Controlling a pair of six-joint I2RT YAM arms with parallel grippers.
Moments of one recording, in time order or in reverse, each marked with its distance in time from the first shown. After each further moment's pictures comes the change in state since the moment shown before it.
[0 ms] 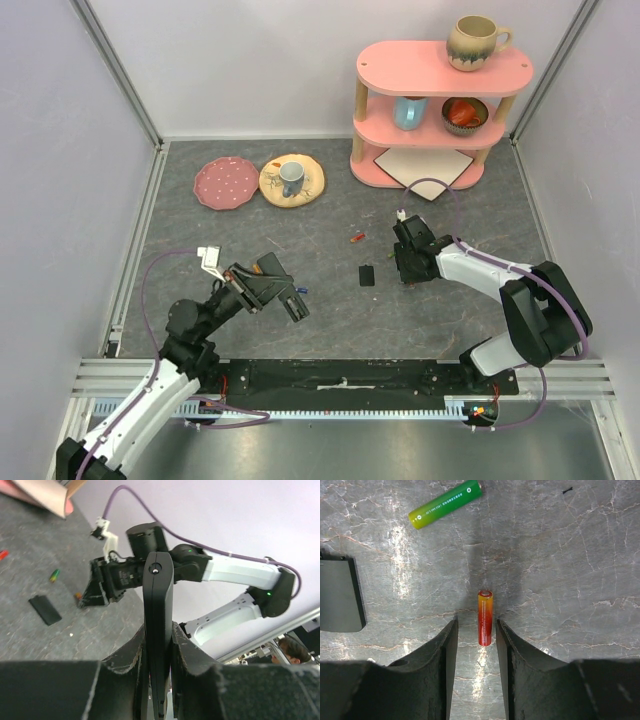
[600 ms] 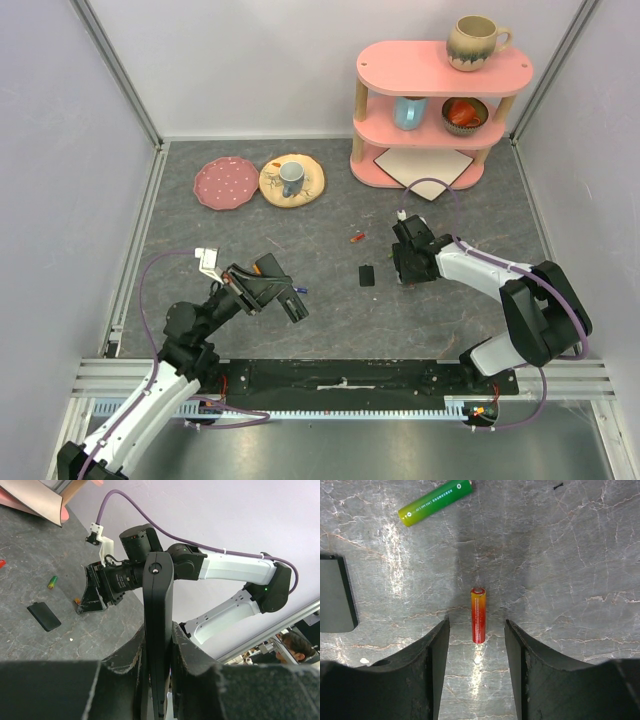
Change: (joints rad) left arm 0.000 -0.069 0.000 0.000 0.014 0.030; right arm 0.001 0.002 0.010 -0.026 0.022 -0.001
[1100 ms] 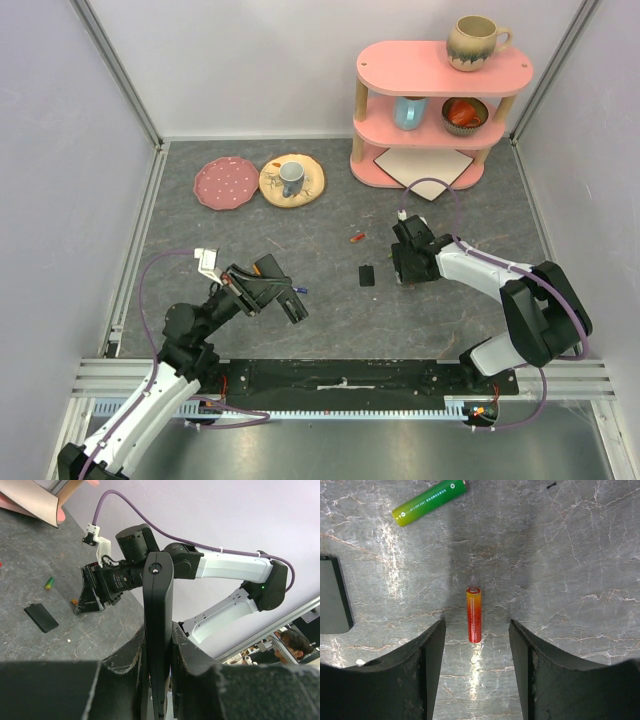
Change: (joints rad) left arm 0.000 -0.016 0.000 0.000 0.009 0.000; right arm 0.000 -0.001 0.001 -0.005 0.012 0.000
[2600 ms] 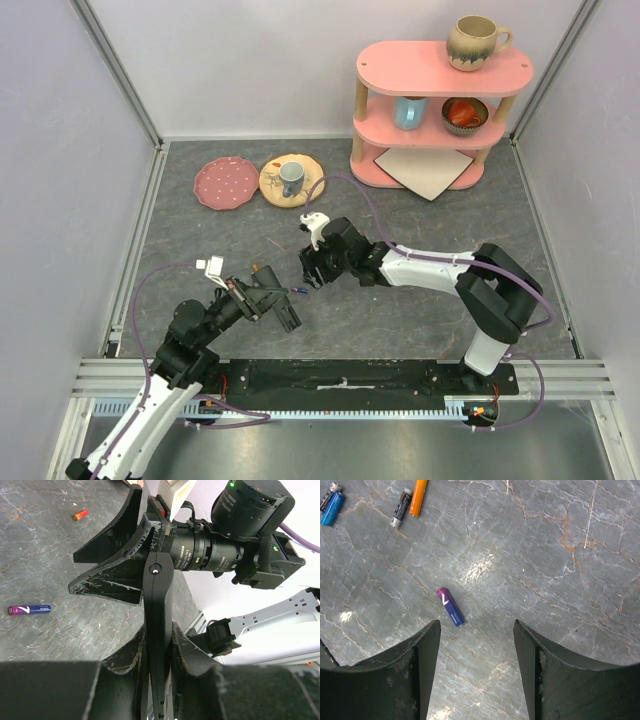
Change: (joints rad) left arm 0.000 -0.218 0.023 -0.578 -0.121 0.062; right arm 0.392 0.227 0.229 0.483 -0.322 -0.140
